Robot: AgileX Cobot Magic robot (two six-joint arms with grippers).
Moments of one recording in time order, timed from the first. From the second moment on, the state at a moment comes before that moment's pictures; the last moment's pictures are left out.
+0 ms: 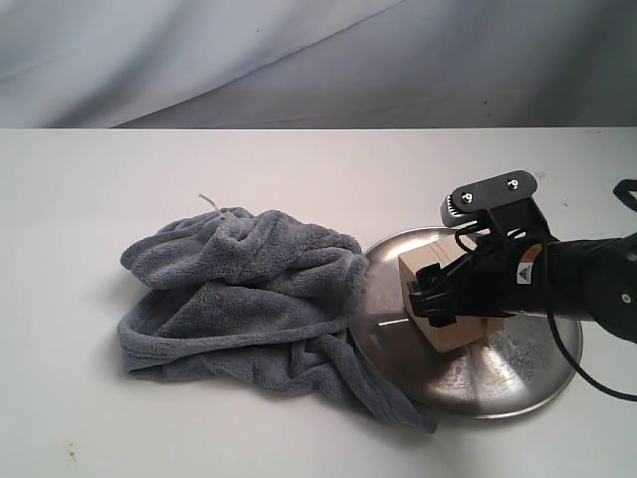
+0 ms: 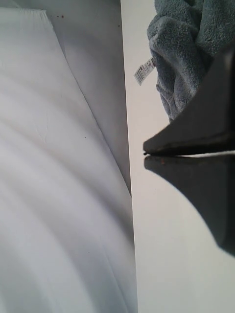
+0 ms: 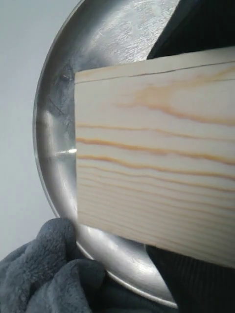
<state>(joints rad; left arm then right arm) -0.13 0.00 0.00 -0.06 0.10 0.06 0.55 1.65 -0.64 -0.04 -0.08 0.07</state>
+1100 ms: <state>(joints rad) -0.13 0.00 0.00 -0.06 0.10 0.06 0.55 1.53 -0.64 -0.02 -0.29 -0.06</state>
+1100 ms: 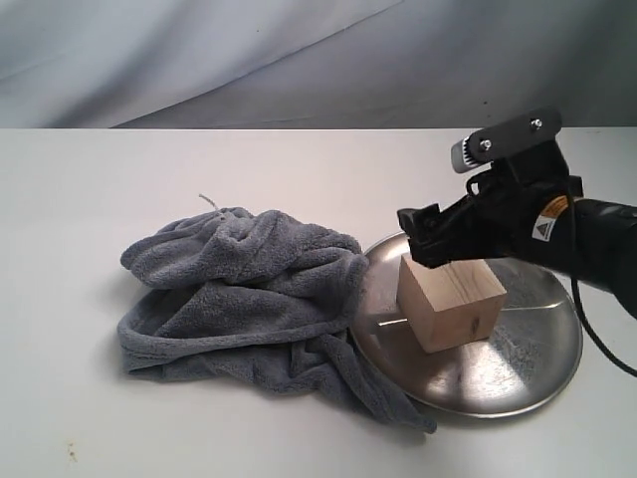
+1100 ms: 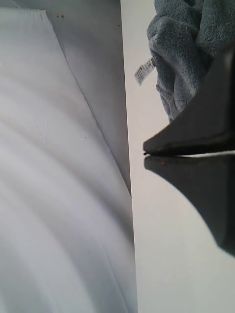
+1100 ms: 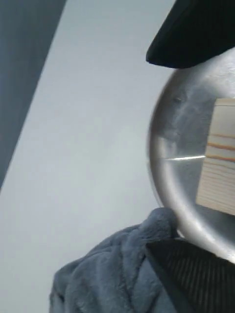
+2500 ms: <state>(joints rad) -0.13 0.00 0.00 -0.06 0.10 0.06 0.29 1.10 -0.64 -0.34 -0.15 -0.26</state>
